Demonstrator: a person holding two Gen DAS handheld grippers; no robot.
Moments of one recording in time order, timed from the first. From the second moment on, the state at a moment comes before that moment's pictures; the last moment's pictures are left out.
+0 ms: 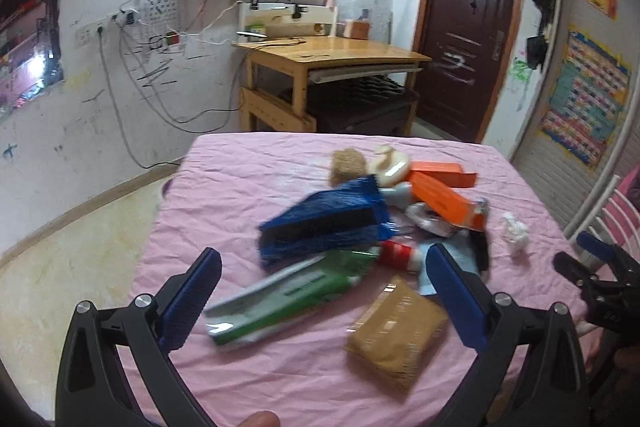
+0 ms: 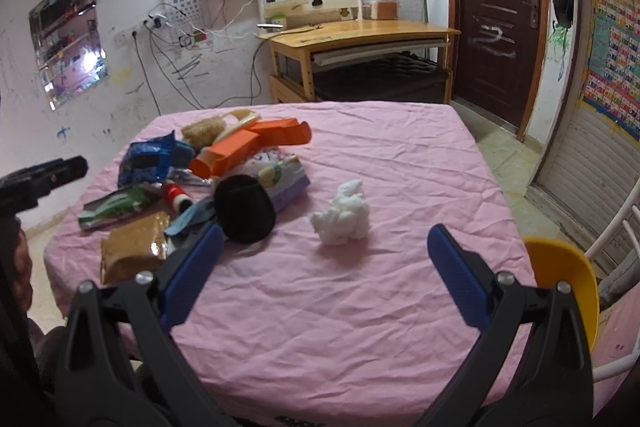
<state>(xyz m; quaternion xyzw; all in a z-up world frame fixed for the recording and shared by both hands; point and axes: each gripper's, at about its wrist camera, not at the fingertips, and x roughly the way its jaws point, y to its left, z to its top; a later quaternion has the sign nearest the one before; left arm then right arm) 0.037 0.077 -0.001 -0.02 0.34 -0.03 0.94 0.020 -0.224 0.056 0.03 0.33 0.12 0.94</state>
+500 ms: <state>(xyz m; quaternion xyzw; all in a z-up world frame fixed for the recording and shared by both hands) 0.059 0.086 -0.025 0.09 0.41 -0.11 0.90 0.048 -0.223 0.044 0.00 0.36 0.16 0.92</state>
